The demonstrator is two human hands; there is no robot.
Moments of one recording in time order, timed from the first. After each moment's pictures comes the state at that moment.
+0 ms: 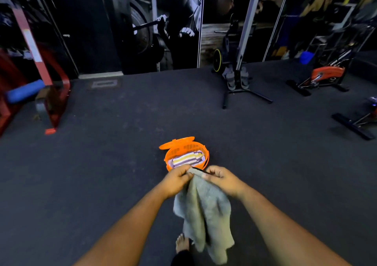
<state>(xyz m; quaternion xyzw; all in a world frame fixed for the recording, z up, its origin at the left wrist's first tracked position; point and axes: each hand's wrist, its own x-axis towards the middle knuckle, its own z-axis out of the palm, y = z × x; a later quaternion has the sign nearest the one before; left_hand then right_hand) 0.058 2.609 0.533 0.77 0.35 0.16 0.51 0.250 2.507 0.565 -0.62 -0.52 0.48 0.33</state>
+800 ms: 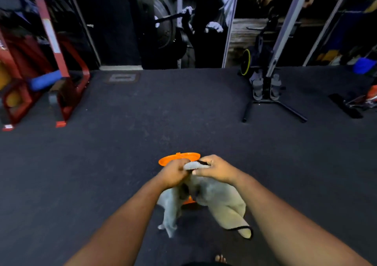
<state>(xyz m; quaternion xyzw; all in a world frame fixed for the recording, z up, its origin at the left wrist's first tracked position) 0.267 2.869 0.534 0.78 0.42 0.17 0.43 0.467 2.811 0.608 -0.55 -0.67 0.45 0.19</state>
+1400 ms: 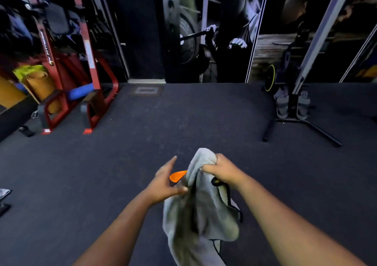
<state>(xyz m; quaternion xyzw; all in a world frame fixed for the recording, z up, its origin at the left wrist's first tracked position) 0.264 2.894 0.562 0.71 0.55 0.19 0.40 0.517 2.886 0.626 -0.54 -0.59 0.52 0.30</state>
